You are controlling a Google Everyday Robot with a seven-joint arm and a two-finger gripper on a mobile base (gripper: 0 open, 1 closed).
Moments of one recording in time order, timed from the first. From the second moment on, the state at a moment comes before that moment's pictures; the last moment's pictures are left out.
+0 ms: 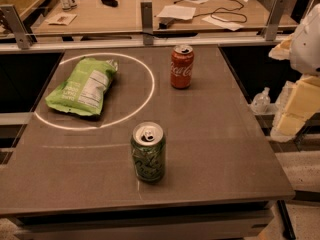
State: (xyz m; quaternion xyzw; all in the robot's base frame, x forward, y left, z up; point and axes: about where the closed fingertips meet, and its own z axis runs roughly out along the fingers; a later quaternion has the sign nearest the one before) arm 0.438 -0.217 0.976 -0.60 0.78 -0.03 0.16
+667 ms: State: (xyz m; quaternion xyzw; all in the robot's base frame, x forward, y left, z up) arm 0.437 -0.214 0.979 -0.62 0.77 -0.04 0.16
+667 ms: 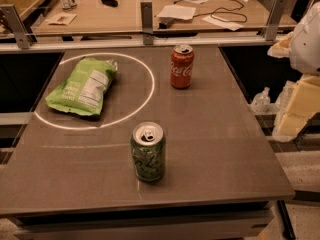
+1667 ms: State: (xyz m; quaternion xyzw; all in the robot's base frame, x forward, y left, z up) arm 0.423 -0.195 0.982 -0.75 0.62 -0.07 0.21
